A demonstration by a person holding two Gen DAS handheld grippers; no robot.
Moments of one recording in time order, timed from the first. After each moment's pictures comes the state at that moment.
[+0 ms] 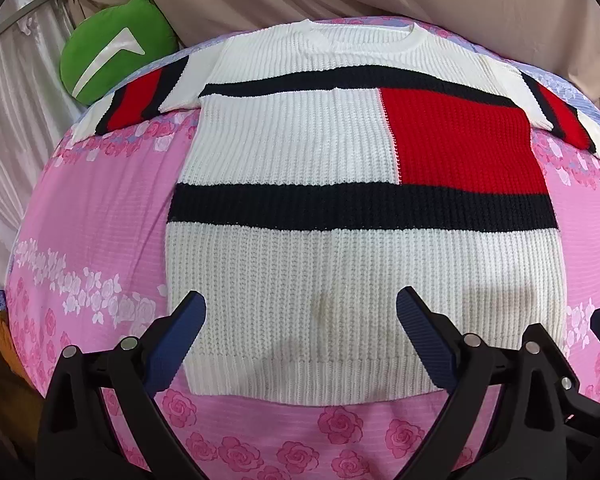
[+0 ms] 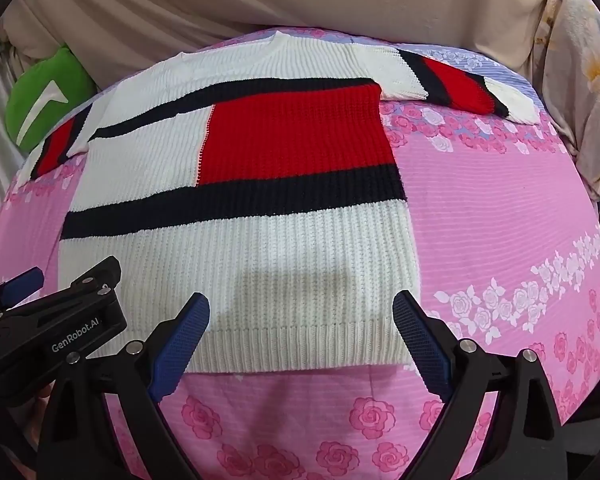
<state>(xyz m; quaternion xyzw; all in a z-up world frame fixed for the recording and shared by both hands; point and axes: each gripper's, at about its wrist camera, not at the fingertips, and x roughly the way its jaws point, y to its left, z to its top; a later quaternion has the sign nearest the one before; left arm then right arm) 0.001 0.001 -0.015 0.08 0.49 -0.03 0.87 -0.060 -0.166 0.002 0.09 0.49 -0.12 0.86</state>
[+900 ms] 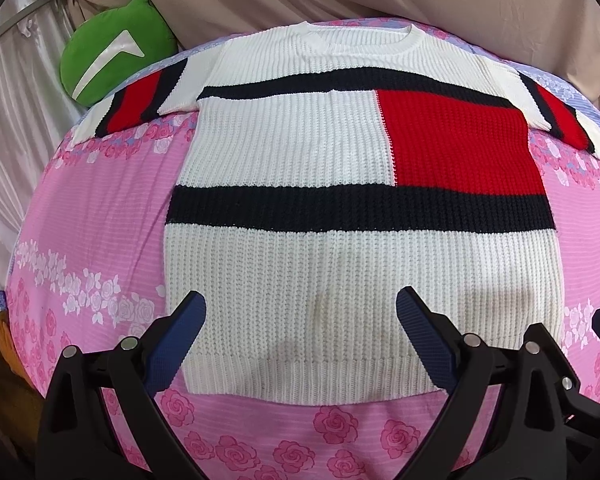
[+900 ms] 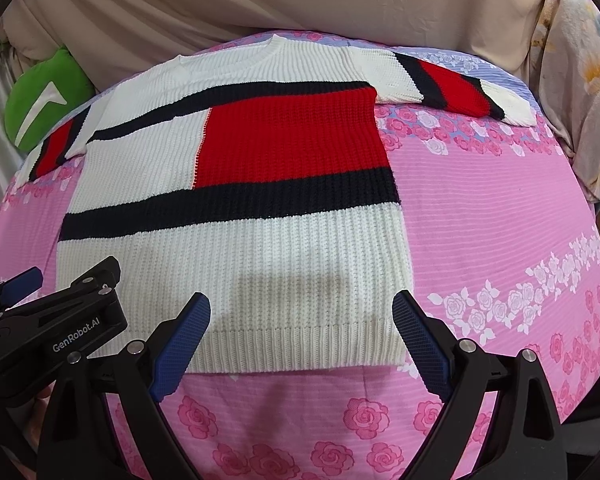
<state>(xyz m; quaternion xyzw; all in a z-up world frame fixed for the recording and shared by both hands) 0.000 -0.003 -0.011 0.08 0.49 -0.03 0.87 -0.061 -0.168 0.005 0.09 0.49 -0.13 0.86</state>
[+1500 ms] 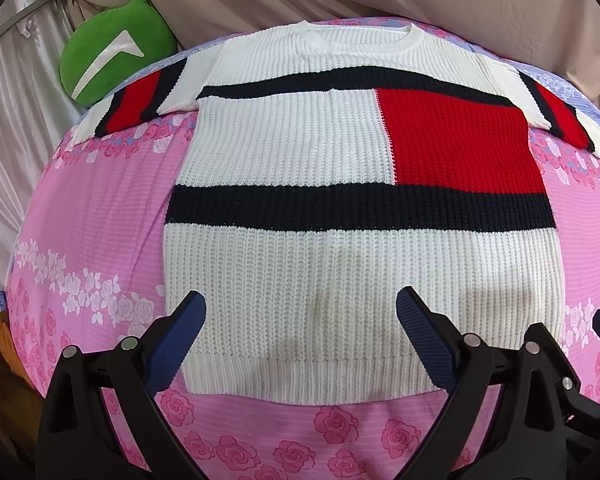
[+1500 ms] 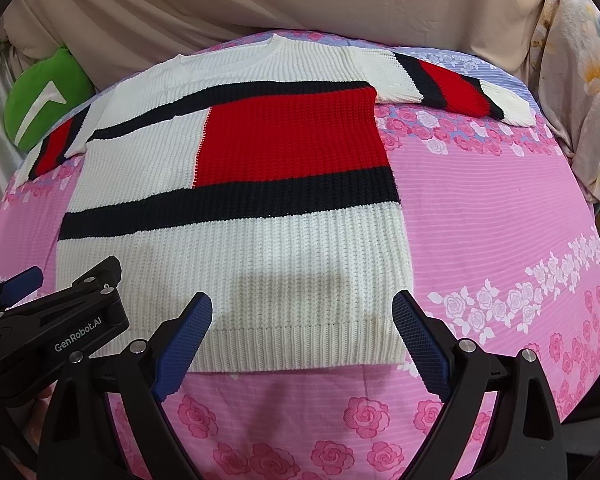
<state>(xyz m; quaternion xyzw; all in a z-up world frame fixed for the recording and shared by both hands) 0.001 -0.003 -0.012 0.08 0.49 -0.03 0.87 -0.060 -0.167 0.005 0.08 0.49 -0.13 0.86</state>
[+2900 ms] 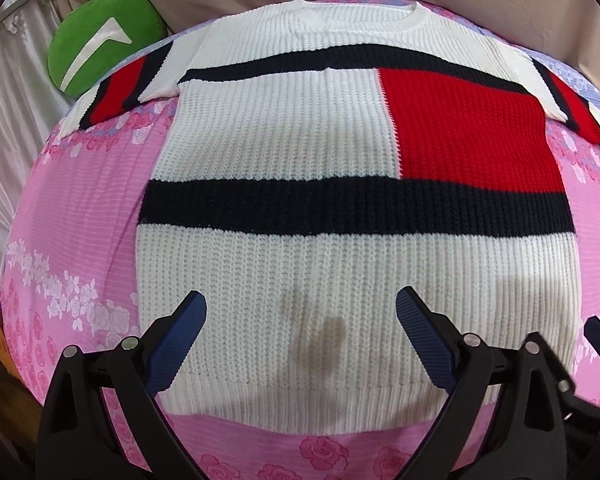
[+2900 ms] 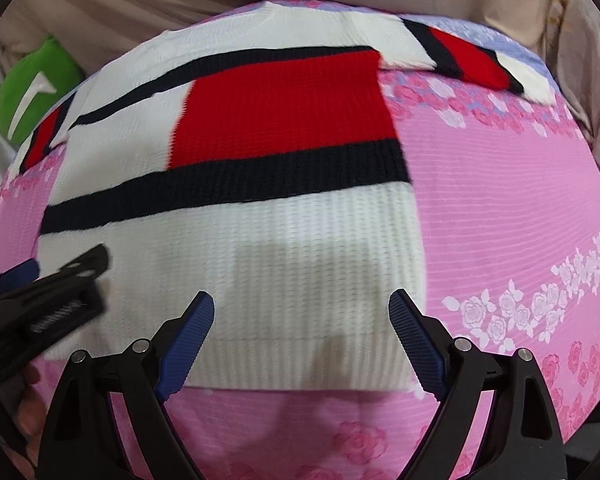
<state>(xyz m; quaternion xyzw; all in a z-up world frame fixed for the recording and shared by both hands) 0.028 -0.013 -0.039 0.08 0.52 -0.02 0.85 -0.038 -0.203 -0.033 0.11 0.52 -0.12 0.84</state>
